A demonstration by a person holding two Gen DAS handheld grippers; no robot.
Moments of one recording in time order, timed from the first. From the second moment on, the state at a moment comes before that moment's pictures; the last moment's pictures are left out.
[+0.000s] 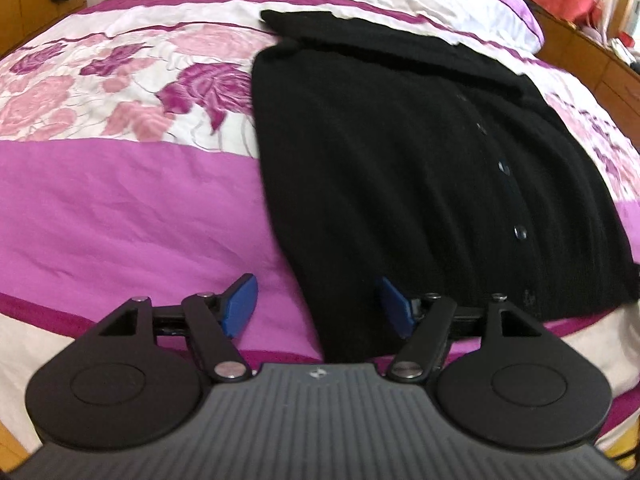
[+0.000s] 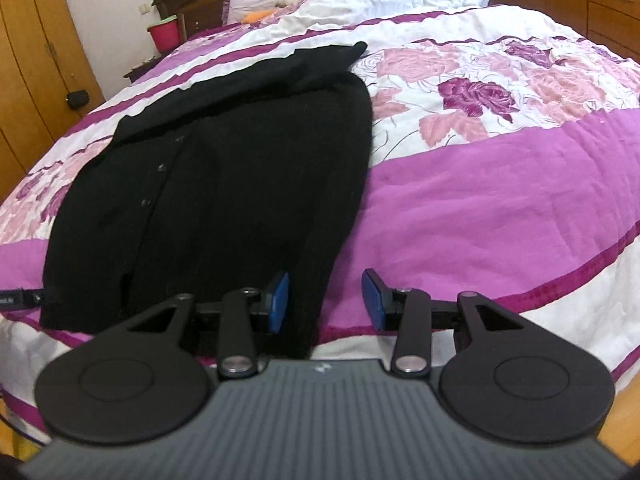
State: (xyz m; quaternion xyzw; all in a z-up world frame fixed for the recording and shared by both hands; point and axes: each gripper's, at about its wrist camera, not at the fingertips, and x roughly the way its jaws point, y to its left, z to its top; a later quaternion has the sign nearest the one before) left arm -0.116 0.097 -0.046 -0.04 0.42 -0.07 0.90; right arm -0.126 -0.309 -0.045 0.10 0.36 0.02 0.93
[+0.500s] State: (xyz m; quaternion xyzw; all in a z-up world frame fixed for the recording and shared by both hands) left arm -0.096 0.084 -0.057 -0.04 0.44 -0.09 0.89; right arm -0.129 -0.312 -0.049 0.13 0.36 0.03 0.92
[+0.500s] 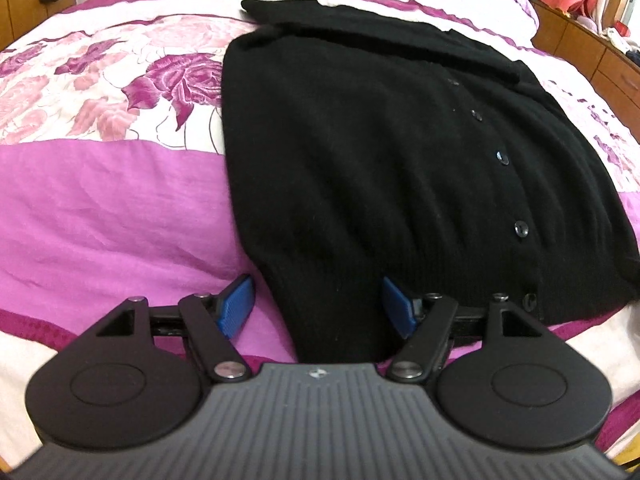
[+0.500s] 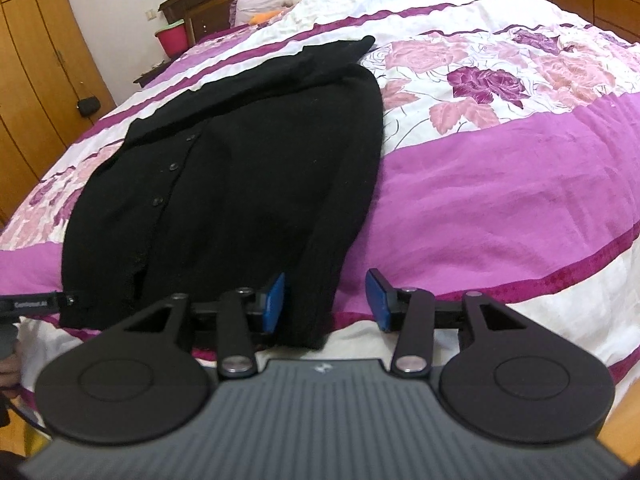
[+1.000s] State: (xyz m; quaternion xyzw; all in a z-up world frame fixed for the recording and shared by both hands) left arm -0.094 0.089 -0.058 -0.03 0.44 -0.10 0.89; right arm -0.130 -0.319 -0.059 0.14 0.35 0.05 0.93
